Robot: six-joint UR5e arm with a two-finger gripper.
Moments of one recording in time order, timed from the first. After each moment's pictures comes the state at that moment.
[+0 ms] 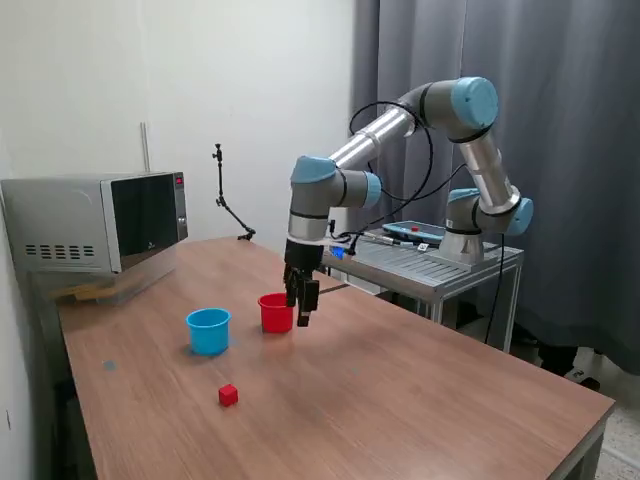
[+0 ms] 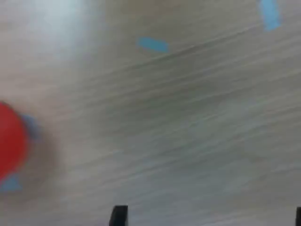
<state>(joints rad) -0.04 -0.80 1.28 -2.15 -1.63 -2.85</state>
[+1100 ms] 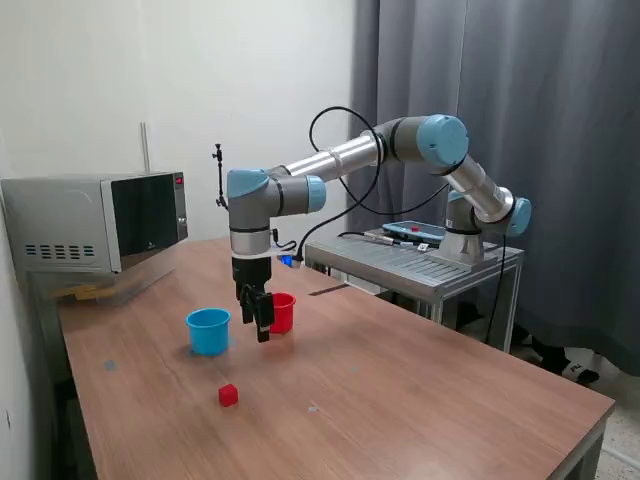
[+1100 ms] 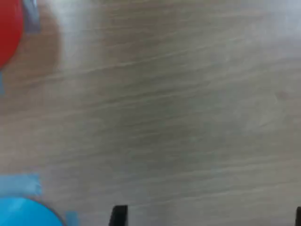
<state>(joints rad) -0.12 -0.54 0.81 -1.84 -1.55 -3.02</state>
